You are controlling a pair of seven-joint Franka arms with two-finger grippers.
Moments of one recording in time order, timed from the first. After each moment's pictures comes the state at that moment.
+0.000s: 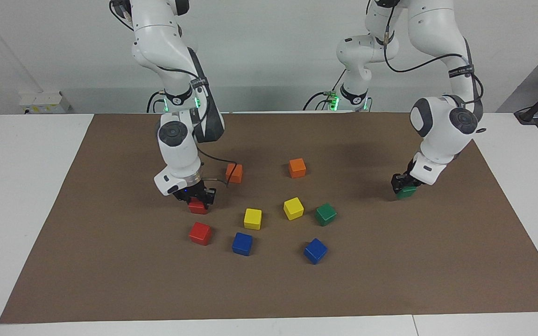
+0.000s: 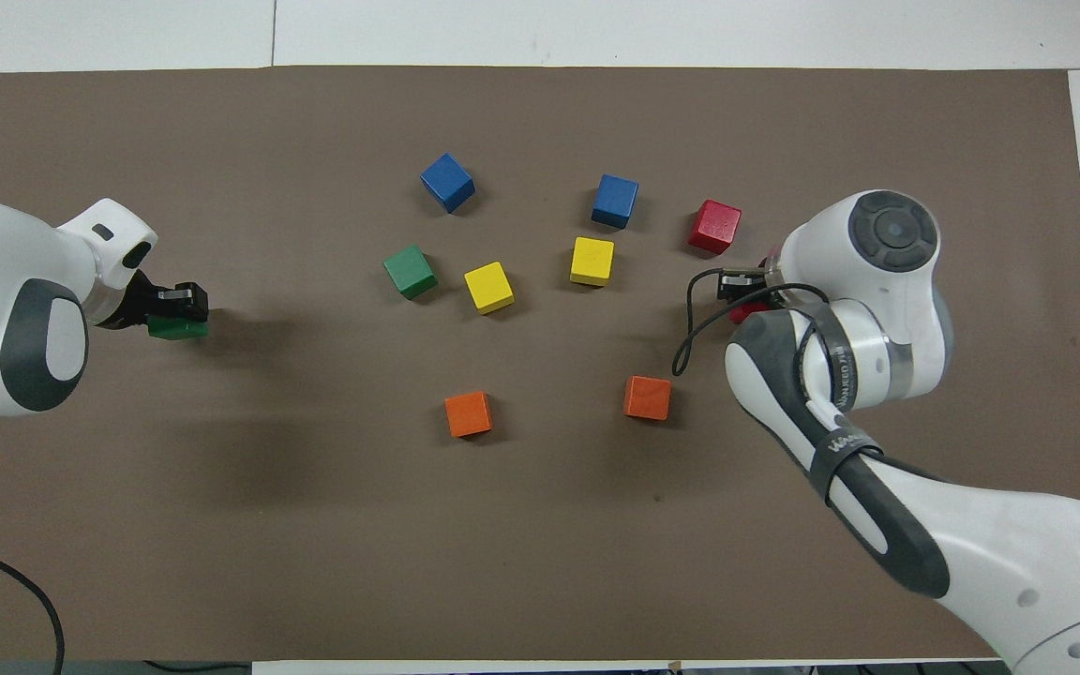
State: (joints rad) left arm 0.09 0.24 -0.07 -2.02 0.01 2.25 -0.03; right arm 0.33 0.30 -0.16 -1.98 0.05 2.30 0.28
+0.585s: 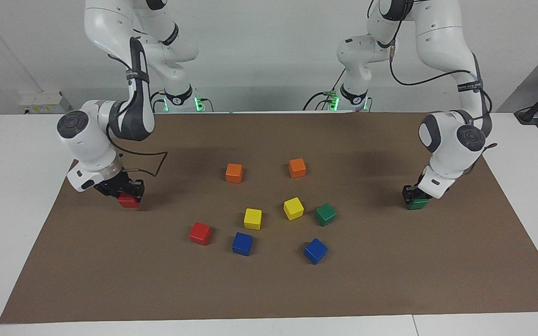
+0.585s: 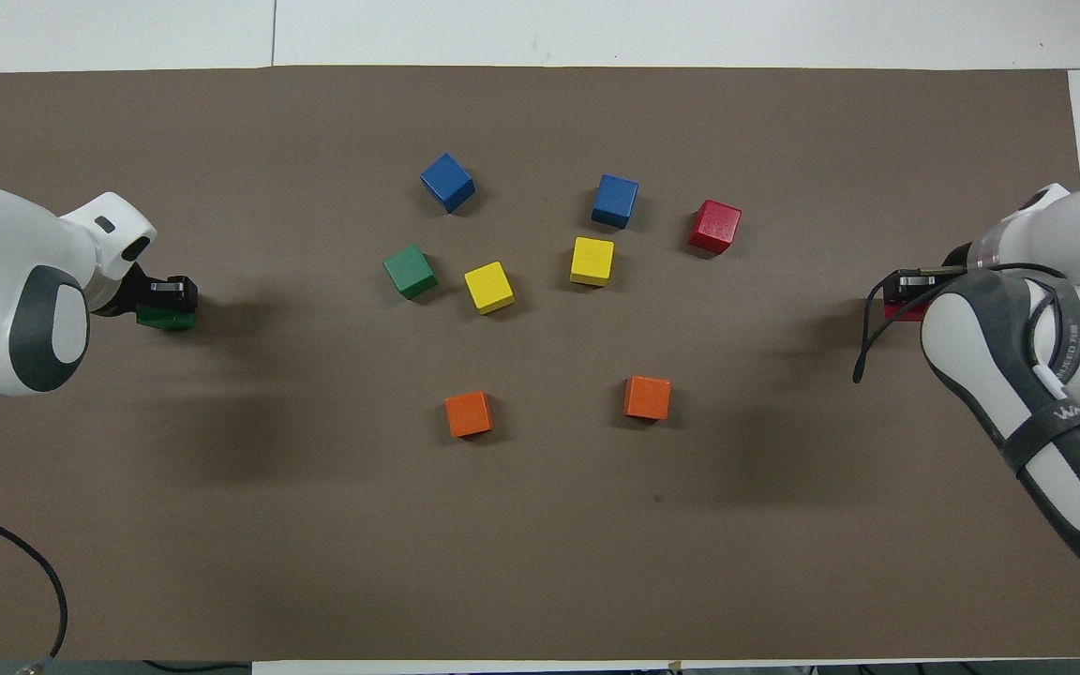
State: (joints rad) left arm 0.12 0.32 -0.07 -1.97 0.08 2.28 0.01; right arm 0.03 0.23 -0.17 -2.04 0.05 2.29 -0.13
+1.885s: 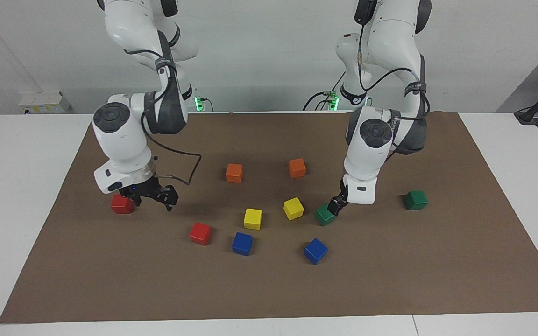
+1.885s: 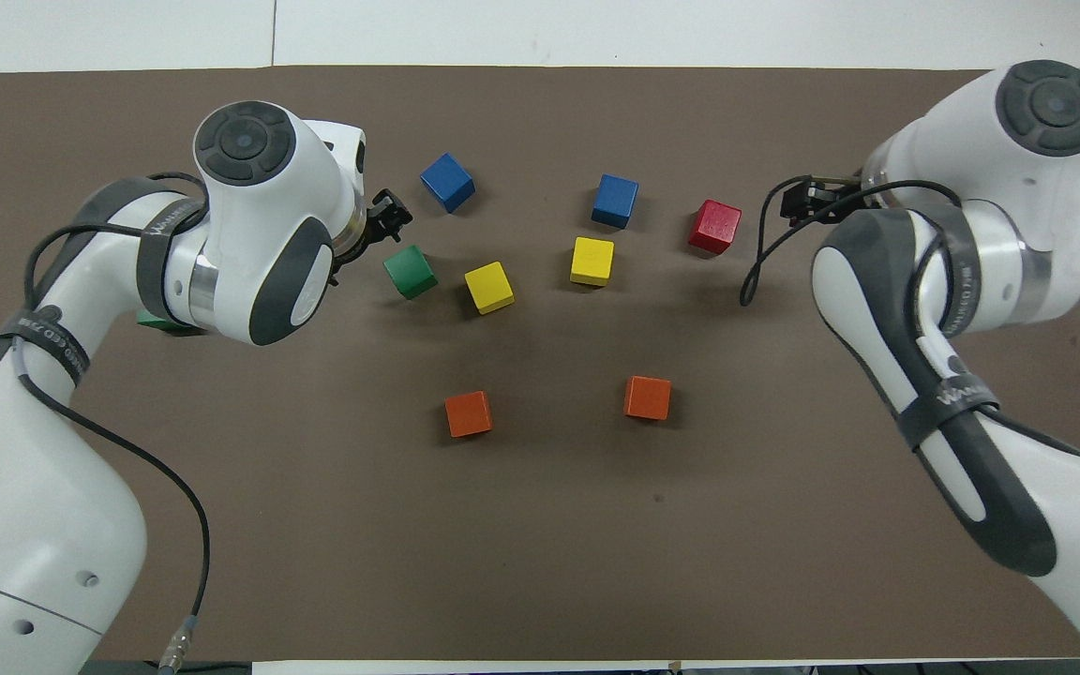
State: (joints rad) left arm -0.30 0.45 -0.10 -1.64 0.08 2.11 -0.99; right arm 0.27 0.36 -0.15 -1.65 0.00 2.08 0.38
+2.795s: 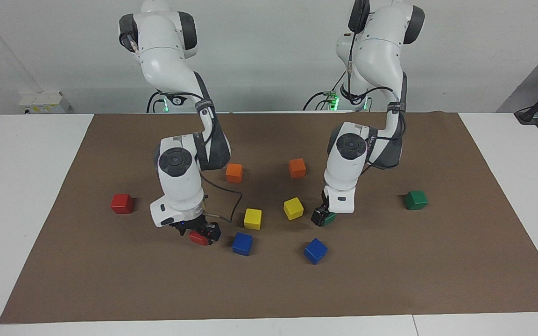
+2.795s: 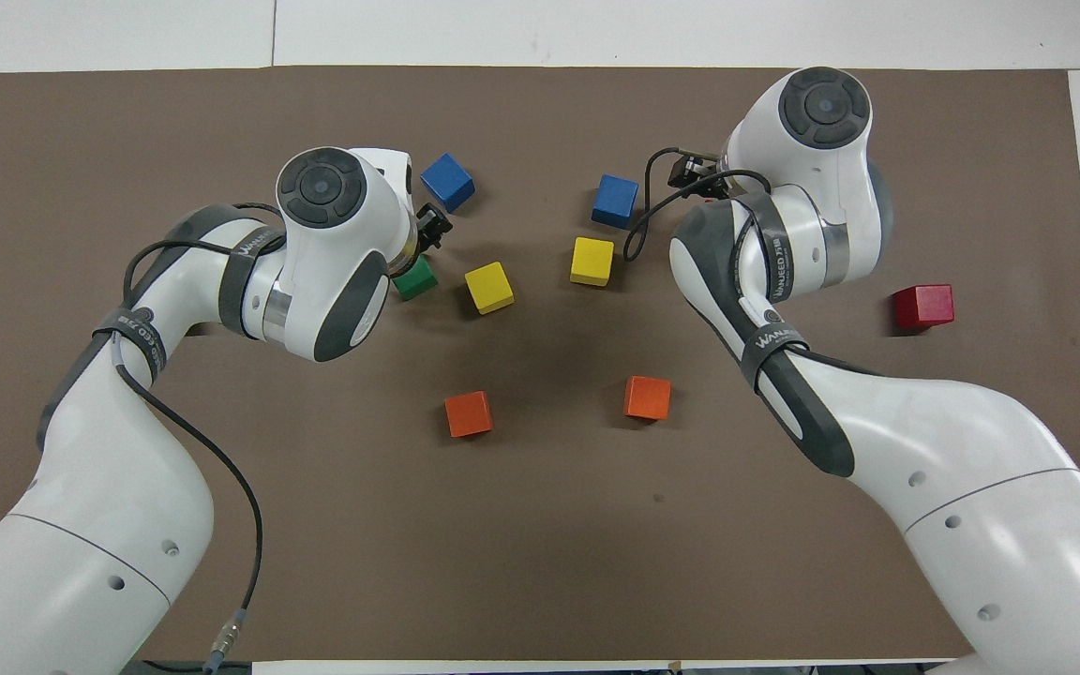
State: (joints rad) left arm -0.35 0.50 -0.10 -1.70 0.09 2.27 -1.13; right arm 0.36 0.63 -0.15 -1.48 0.02 2.22 0.59
